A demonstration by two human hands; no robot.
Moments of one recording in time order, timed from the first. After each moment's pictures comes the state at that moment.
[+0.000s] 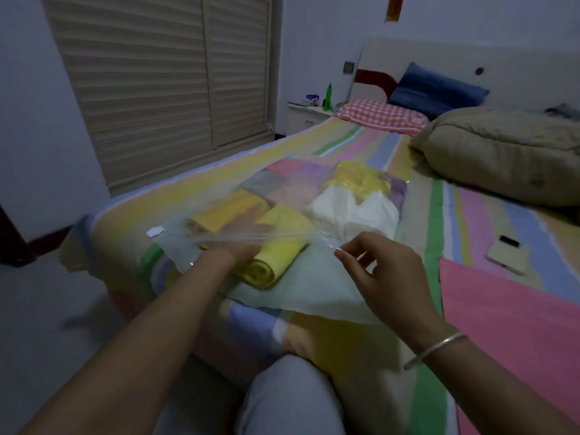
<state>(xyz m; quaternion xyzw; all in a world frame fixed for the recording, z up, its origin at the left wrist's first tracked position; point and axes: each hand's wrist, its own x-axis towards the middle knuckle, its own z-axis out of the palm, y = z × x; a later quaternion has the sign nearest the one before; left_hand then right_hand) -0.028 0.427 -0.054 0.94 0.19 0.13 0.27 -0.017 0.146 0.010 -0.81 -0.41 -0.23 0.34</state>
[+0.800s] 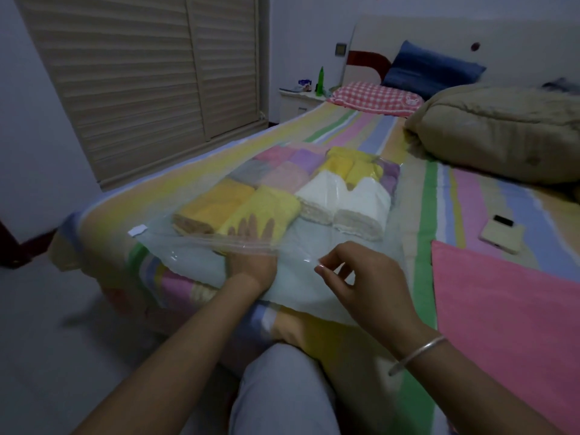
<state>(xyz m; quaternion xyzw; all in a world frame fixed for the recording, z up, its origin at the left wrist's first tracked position) -0.014 0.364 -0.097 0.96 0.26 0.07 0.03 -0.022 0.136 -0.014 -0.83 -0.42 -0.18 0.31</state>
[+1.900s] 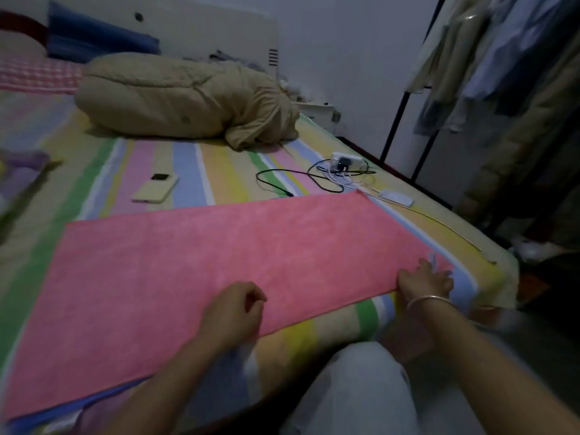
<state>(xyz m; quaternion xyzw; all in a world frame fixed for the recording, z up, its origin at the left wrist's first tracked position) -0.010 -0.161 -0.107 0.92 -0.20 0.01 0.33 -0.059 -0.505 -0.067 -0.84 0.47 -0.11 0.26</state>
